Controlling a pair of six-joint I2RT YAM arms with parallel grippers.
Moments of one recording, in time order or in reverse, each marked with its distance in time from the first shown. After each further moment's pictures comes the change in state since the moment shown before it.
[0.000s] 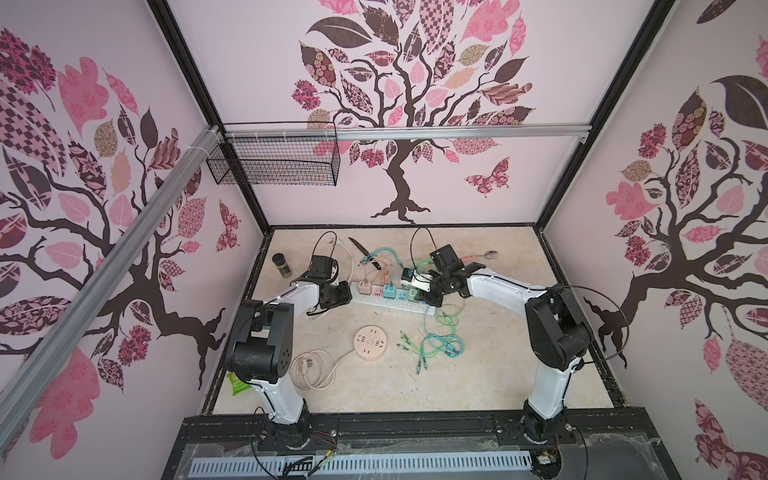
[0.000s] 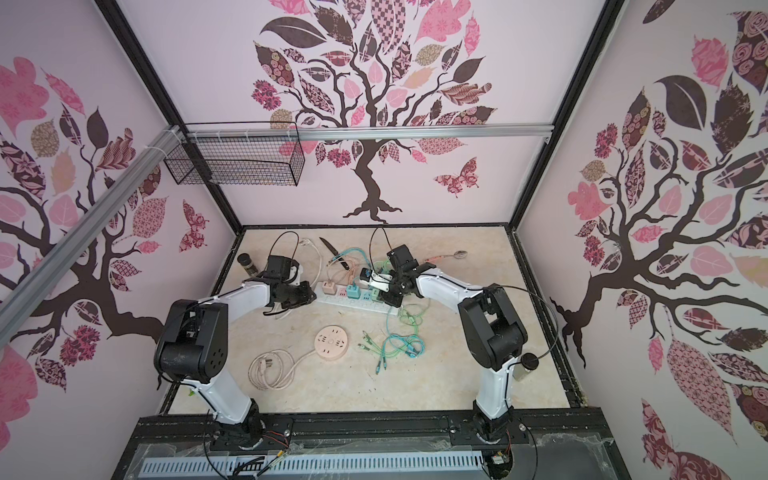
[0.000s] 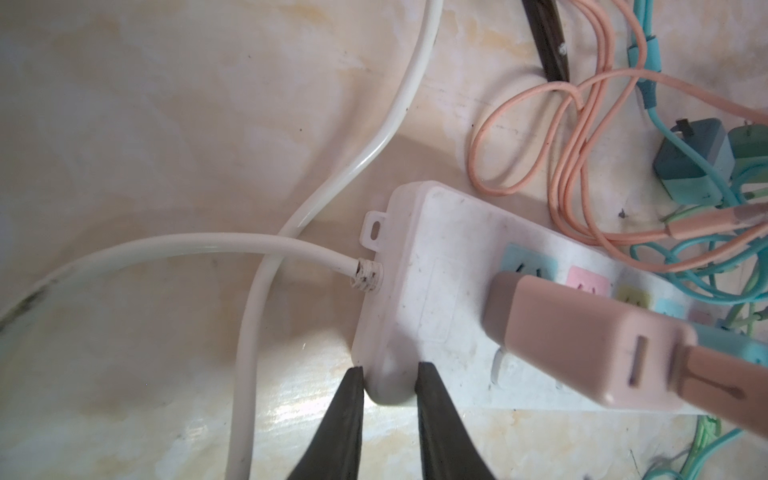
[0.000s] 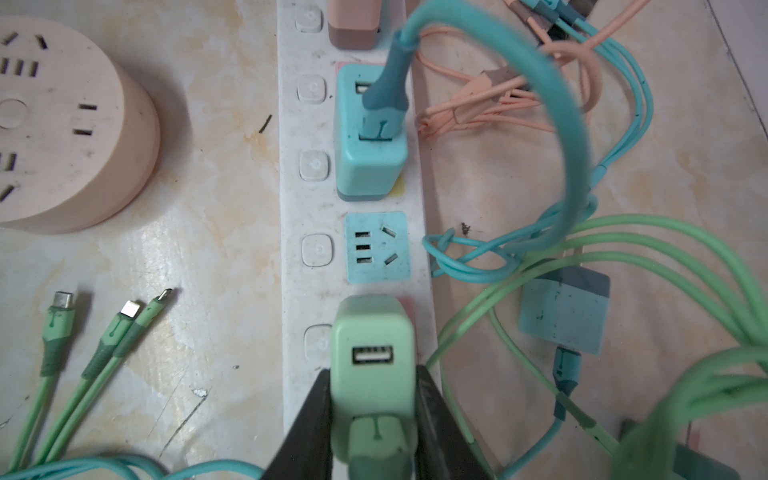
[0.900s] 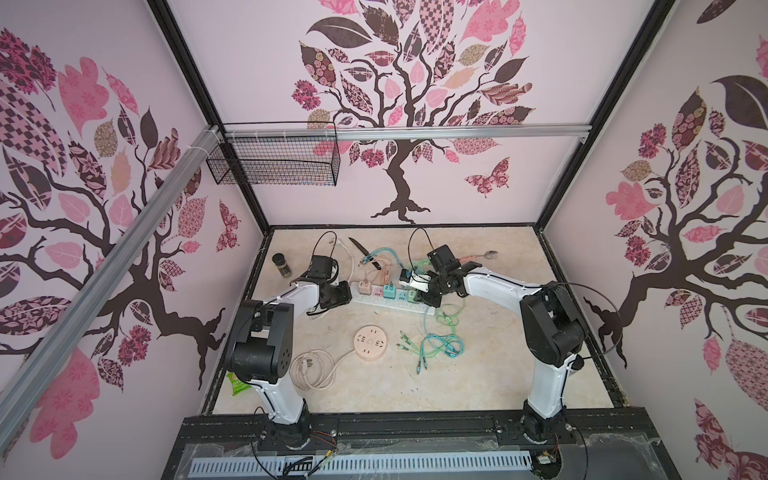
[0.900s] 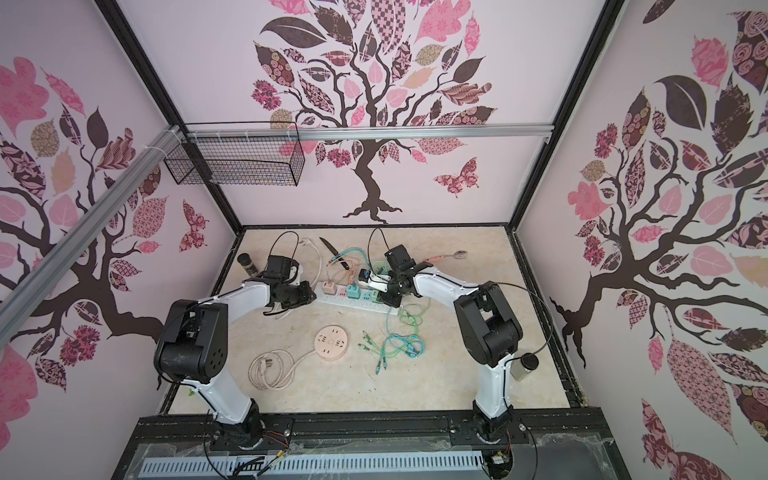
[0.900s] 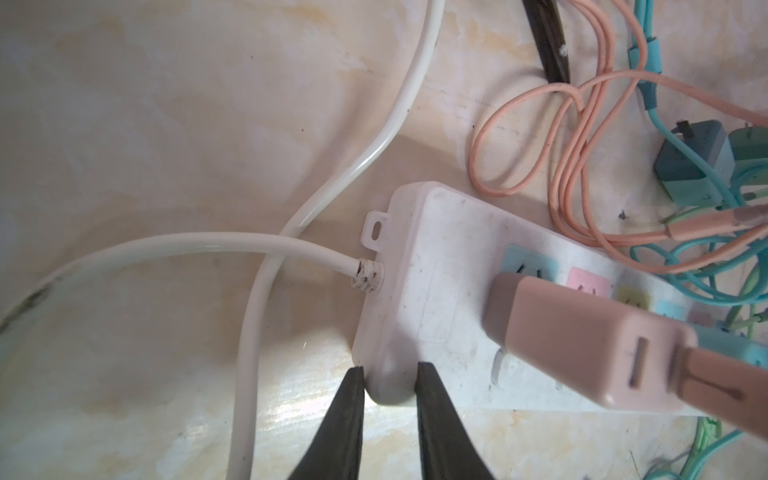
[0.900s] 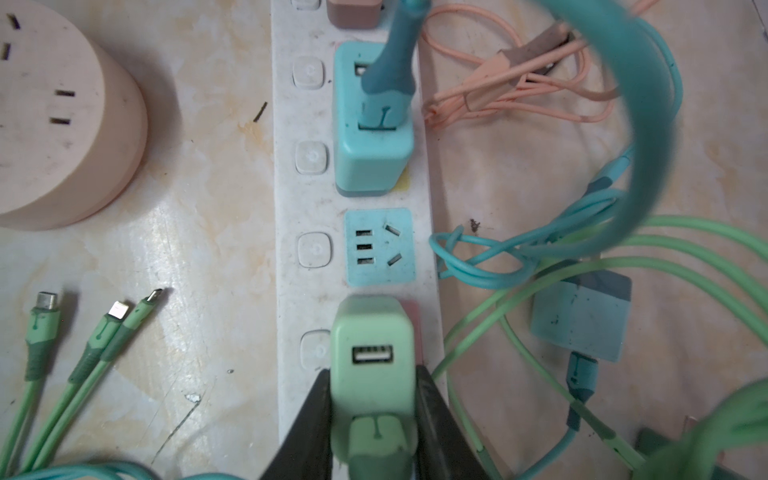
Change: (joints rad) left arm 0.000 -0.002 0.000 0.000 -0.003 -0.004; right arm 0.001 0.042 0.035 -0.030 0.018 -0.005
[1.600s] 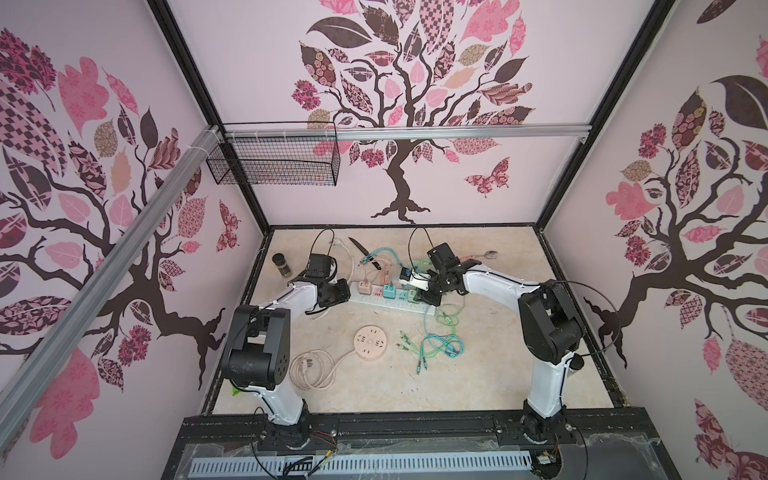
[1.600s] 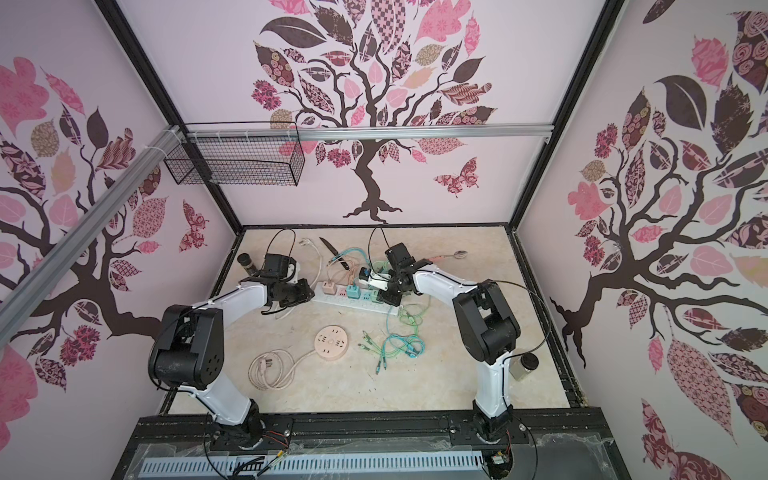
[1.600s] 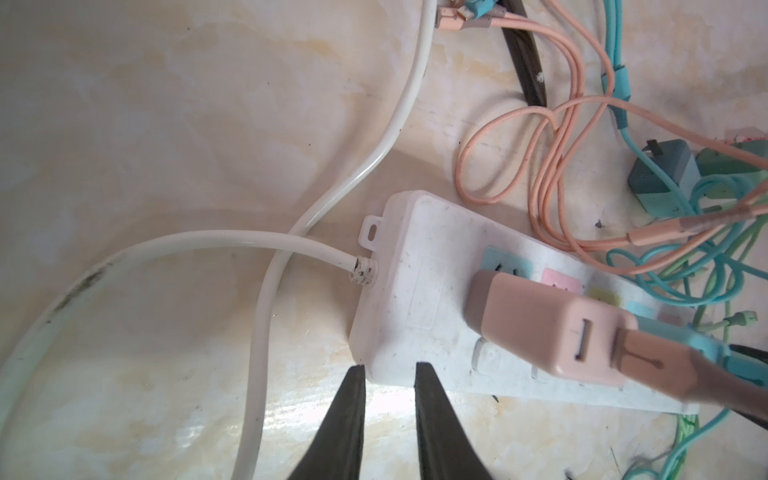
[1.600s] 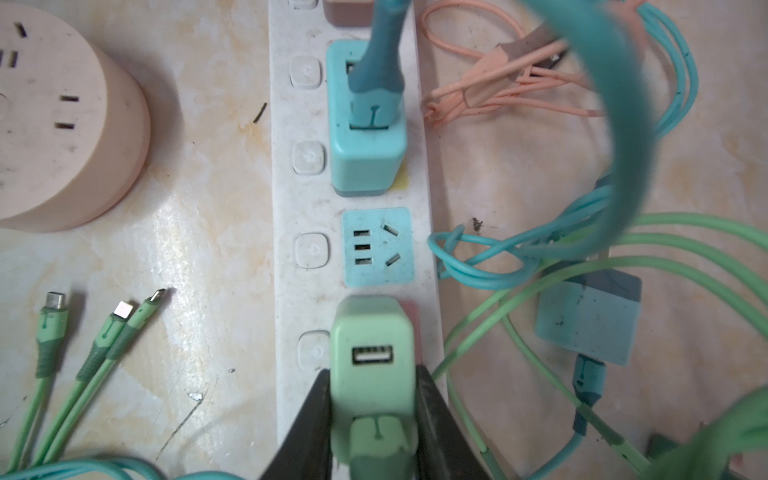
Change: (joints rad) left arm 0.000 -0.054 0.000 -0.019 -0.007 -0.023; right arm -0.013 0.026 0.035 -0.035 -0.025 0.003
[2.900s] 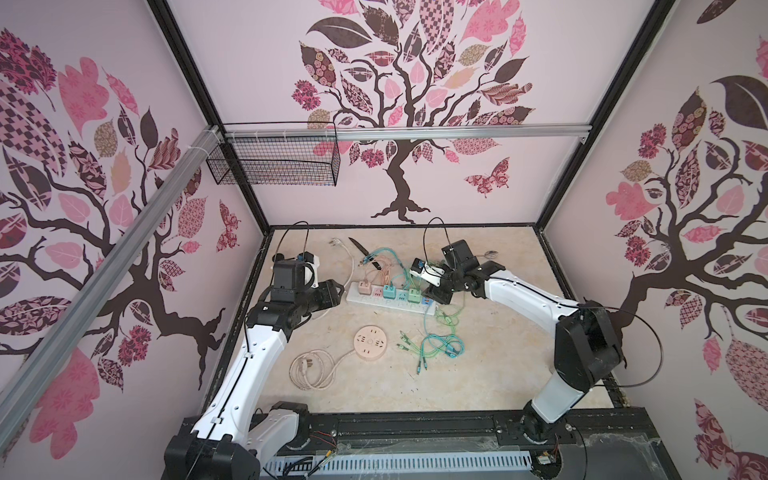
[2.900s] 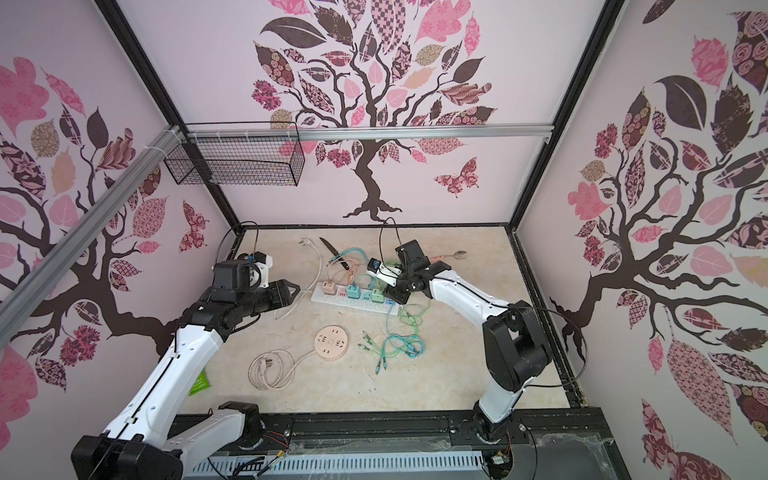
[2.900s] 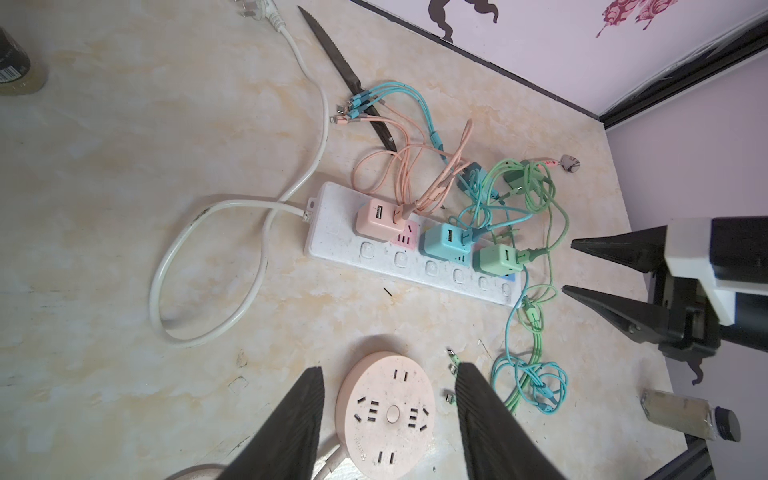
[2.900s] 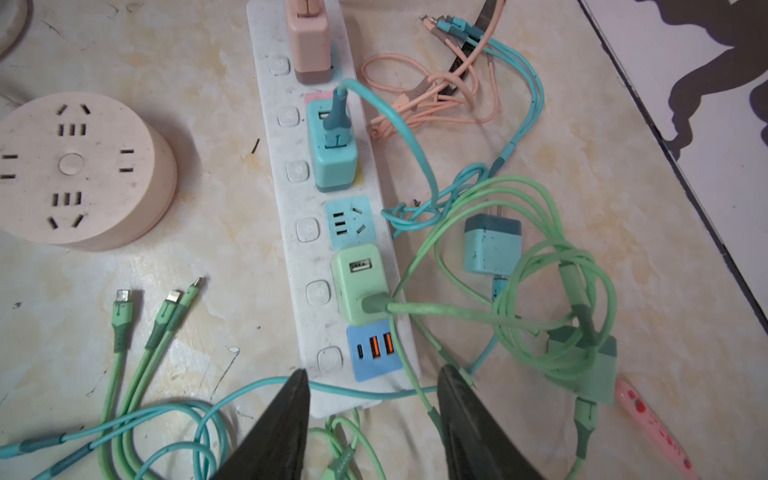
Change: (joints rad) left arm 0.000 -0.634 -0.063 -0.277 0.026 0.012; right arm -0.008 -0.291 -0.156 0.023 0.074 0.136
